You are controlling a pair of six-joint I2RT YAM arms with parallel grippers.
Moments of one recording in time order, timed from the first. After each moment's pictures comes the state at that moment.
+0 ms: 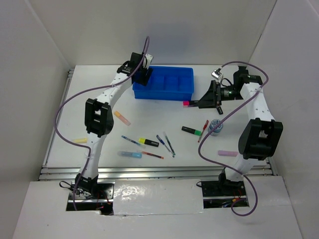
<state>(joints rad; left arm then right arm) -0.35 2.38 2.28 -0.64 -0.12 0.15 -0.14 1.69 1.55 -1.26 -1.25 -0.35</state>
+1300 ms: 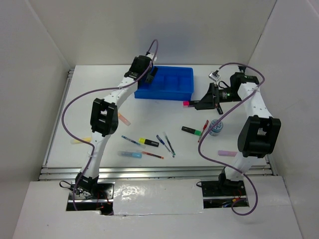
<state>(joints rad) -0.39 2.47 2.28 -0.37 -0.33 0.23 -0.12 1.73 1.54 -1.33 -1.31 -0.51</state>
